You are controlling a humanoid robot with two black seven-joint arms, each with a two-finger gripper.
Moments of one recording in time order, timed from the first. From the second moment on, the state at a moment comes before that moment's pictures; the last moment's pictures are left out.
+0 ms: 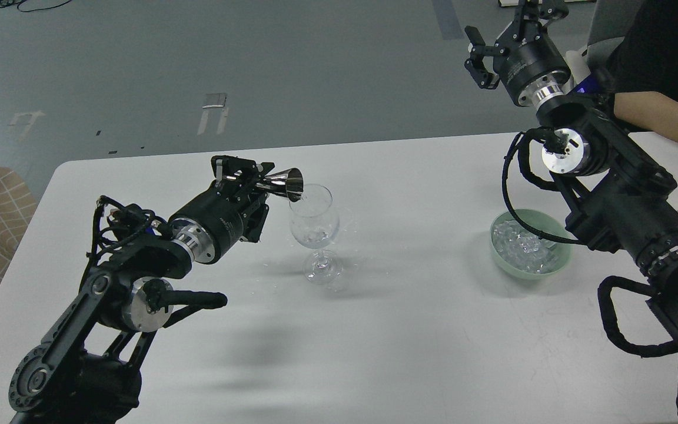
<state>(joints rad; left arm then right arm) -0.21 0.19 -1.21 -1.75 0.86 0.16 0.49 0.95 -0.07 1.09 0.51 -0.50 0.28 0.32</state>
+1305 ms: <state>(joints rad) -0.26 0.22 -1.27 -1.76 1.01 0.02 0.49 0.95 -0.07 1.09 0.51 -0.50 0.29 0.32</state>
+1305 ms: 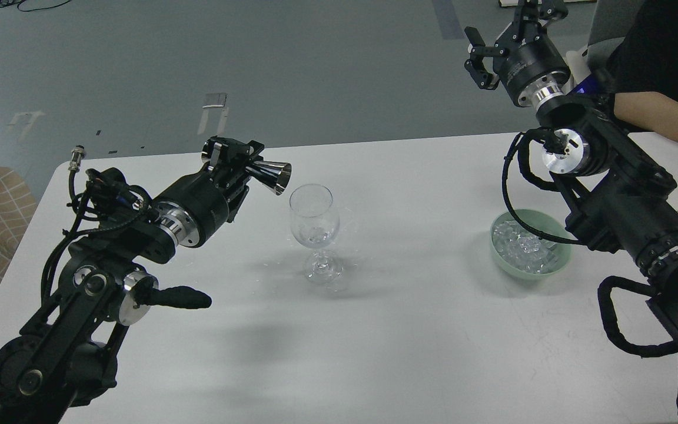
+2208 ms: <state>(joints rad) 0.05 -0.04 -1.93 -1.54 0.09 -0.01 0.49 0.94 -0.07 1.08 0.51 -0.50 0.28 0.32</state>
